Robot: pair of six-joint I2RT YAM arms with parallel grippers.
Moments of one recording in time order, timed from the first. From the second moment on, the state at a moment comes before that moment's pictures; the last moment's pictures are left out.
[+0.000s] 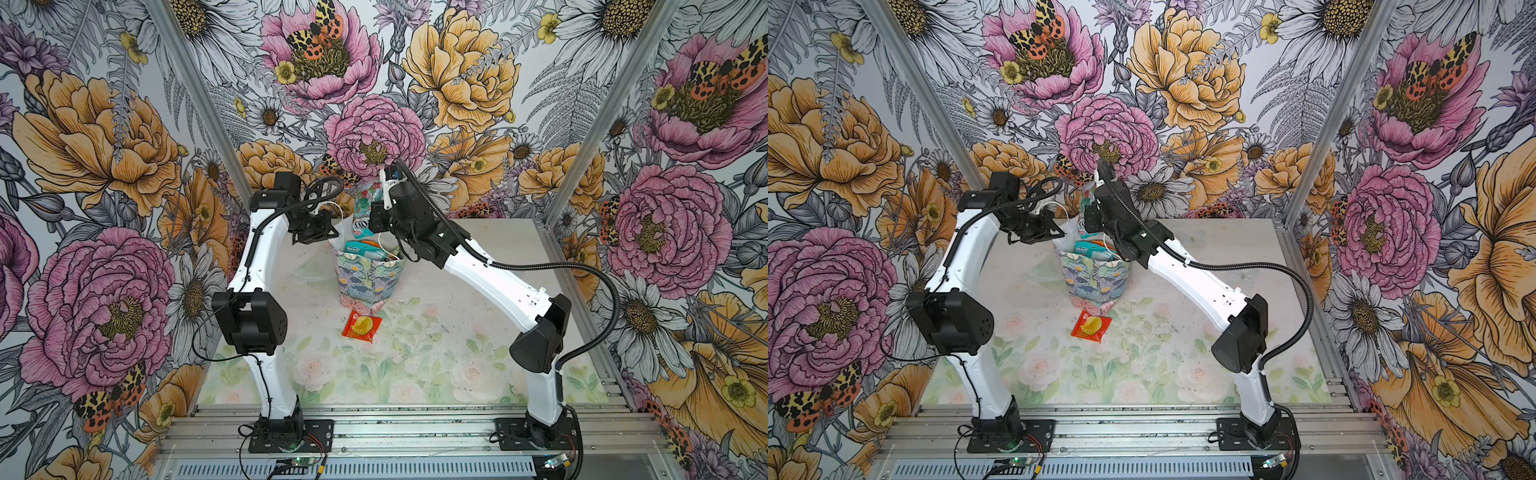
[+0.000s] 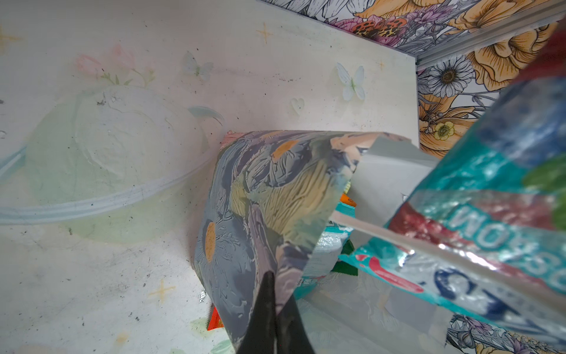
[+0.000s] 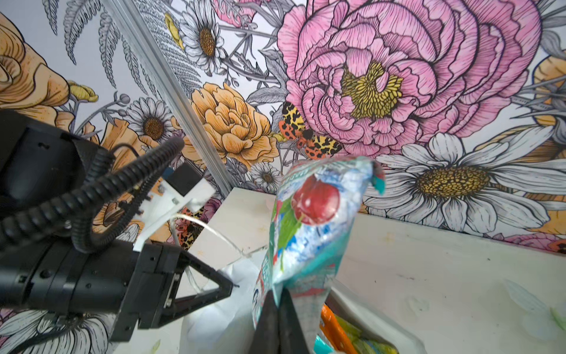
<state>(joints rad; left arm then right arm) -0.01 1.94 2.11 -1.29 0.53 -0.16 0.79 1.99 2.15 -0.49 0.22 0.36</state>
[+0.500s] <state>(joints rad) -0.01 1.94 2.10 -1.29 0.53 -0.16 0.83 1.93 2.01 -0.46 0.18 0.46</state>
